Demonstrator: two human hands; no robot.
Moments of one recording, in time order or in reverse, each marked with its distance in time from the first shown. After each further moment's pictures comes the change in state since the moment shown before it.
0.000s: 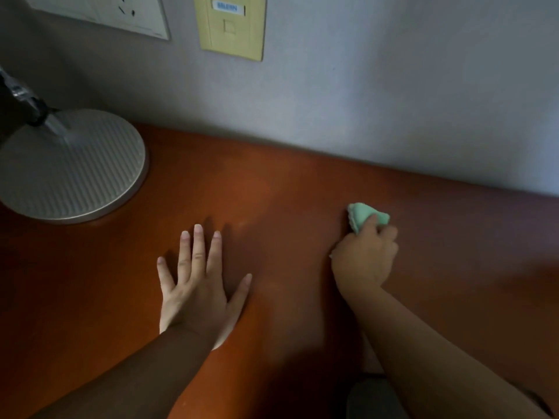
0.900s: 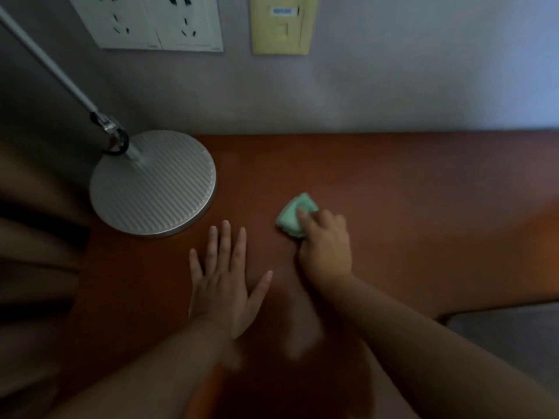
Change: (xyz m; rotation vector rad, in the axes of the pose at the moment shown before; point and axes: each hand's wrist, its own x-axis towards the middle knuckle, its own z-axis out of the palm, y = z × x) left_hand 0.018 -0.133 0.000 0.000 0.182 0.359; right_hand -0.128 -0.096 0.043 0.097 -0.008 -0.567
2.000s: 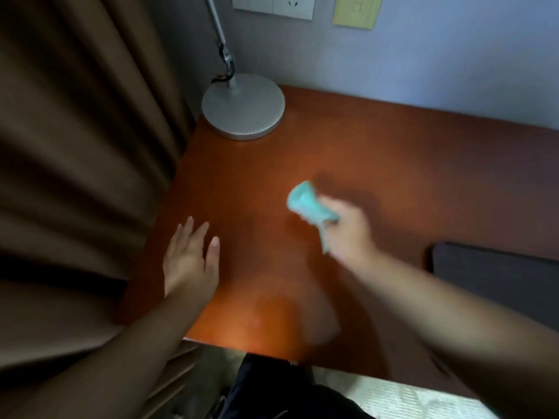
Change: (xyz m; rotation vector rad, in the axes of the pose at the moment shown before) left_hand -0.218 -0.024 -0.045 -0.336 0.167 -0.545; right_hand -0.145 -0.028 -0.077 0.411 -0.266 -0.064
